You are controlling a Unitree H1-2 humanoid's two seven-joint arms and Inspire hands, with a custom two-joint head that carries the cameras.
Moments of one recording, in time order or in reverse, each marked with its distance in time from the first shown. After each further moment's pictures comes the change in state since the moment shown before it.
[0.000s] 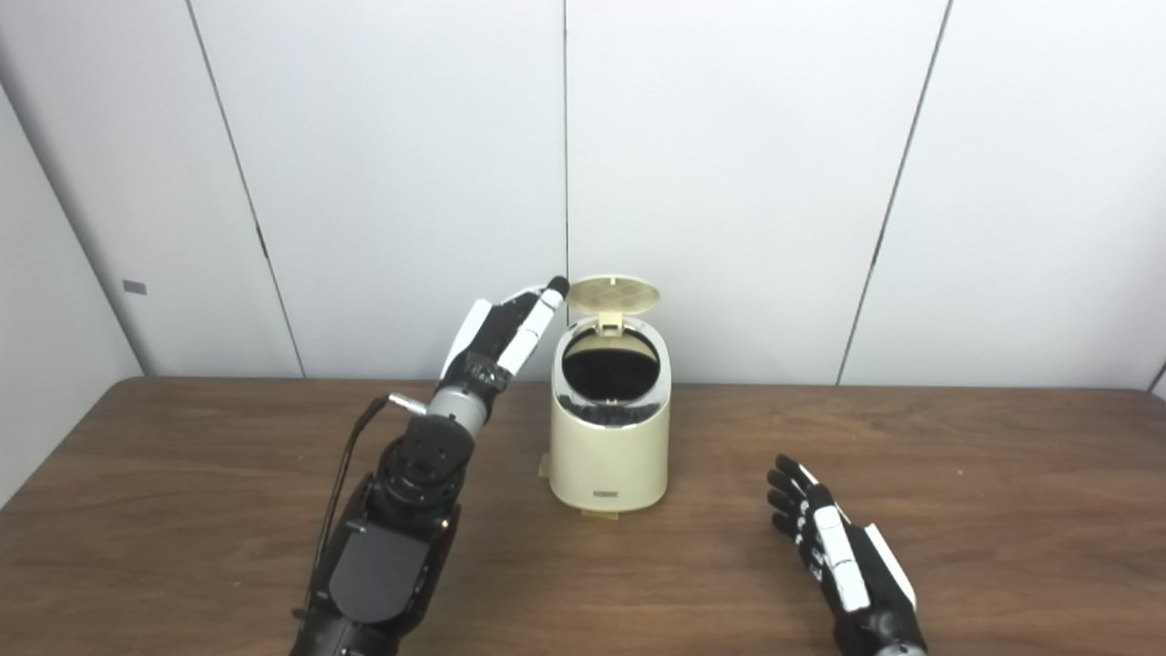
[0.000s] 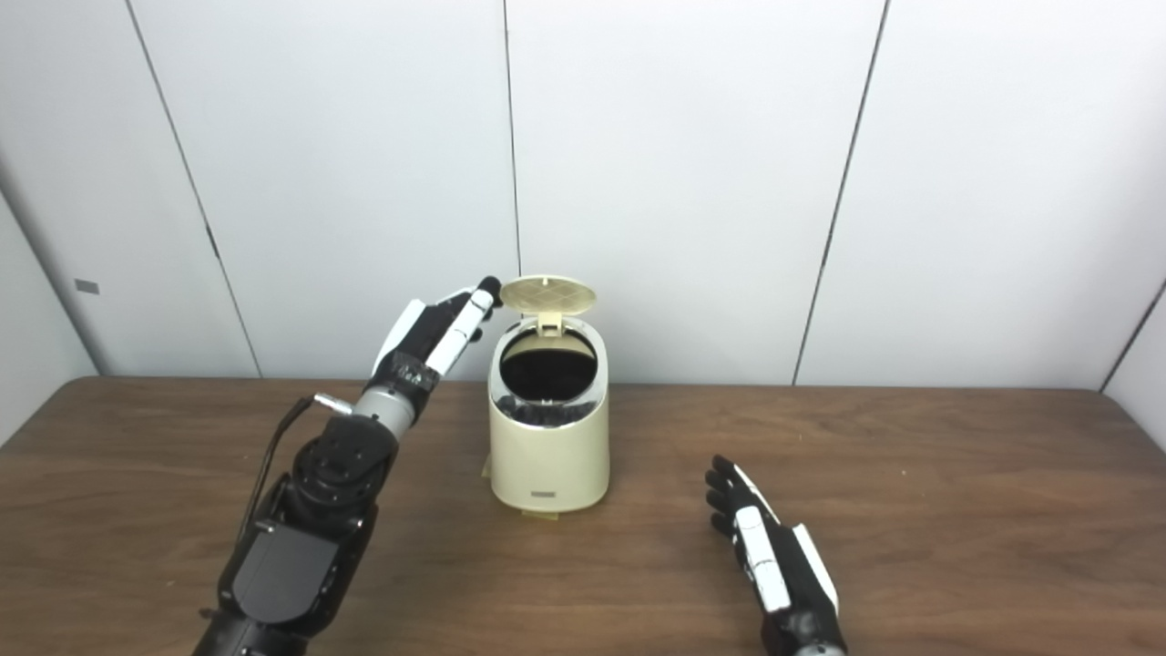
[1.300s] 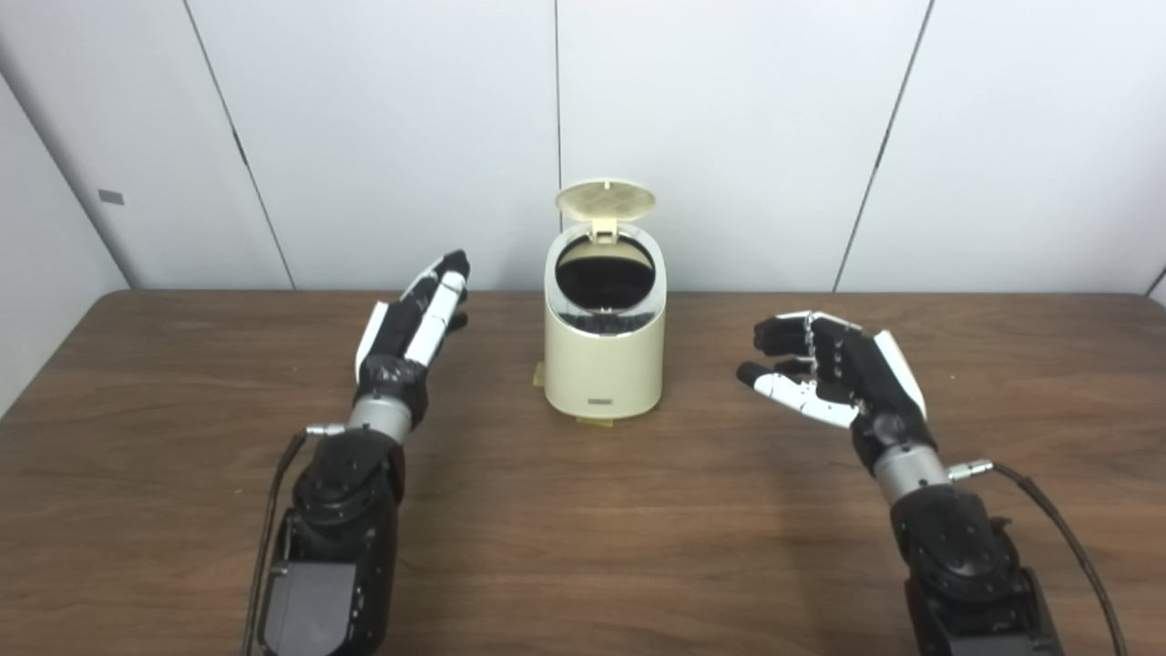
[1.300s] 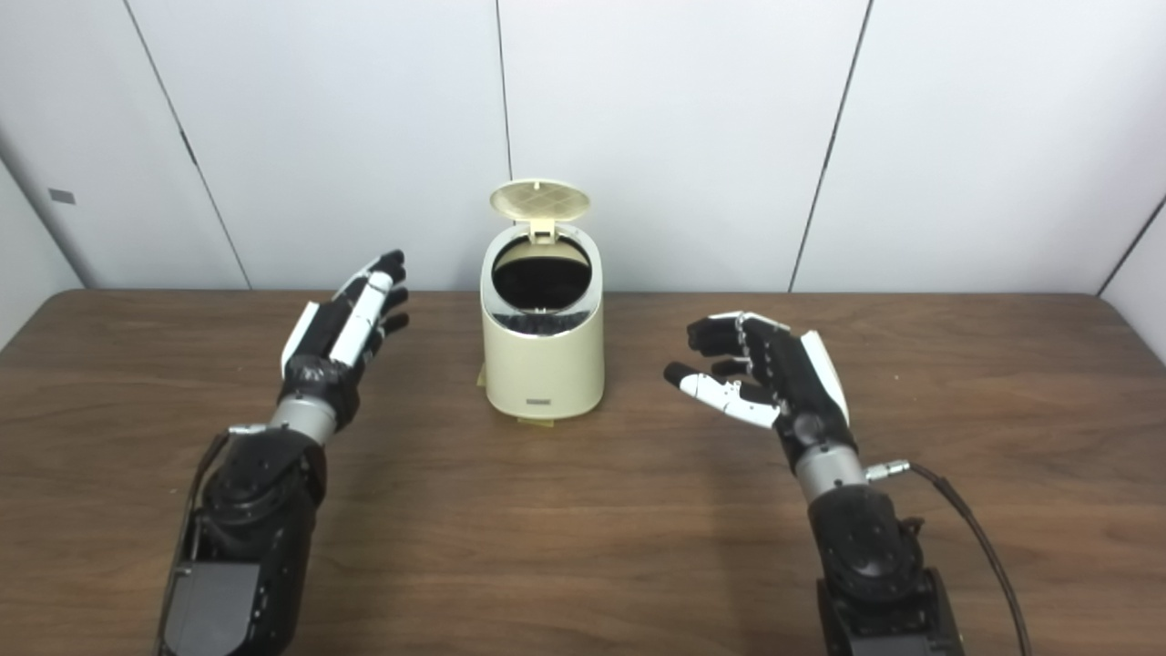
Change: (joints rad) left arm 0.244 -0.076 0.234 -0.269 -0.240 0.138 0.028; right arm -0.147 -0.047 -0.054 -0.110 -0.090 0.274 0.021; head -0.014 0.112
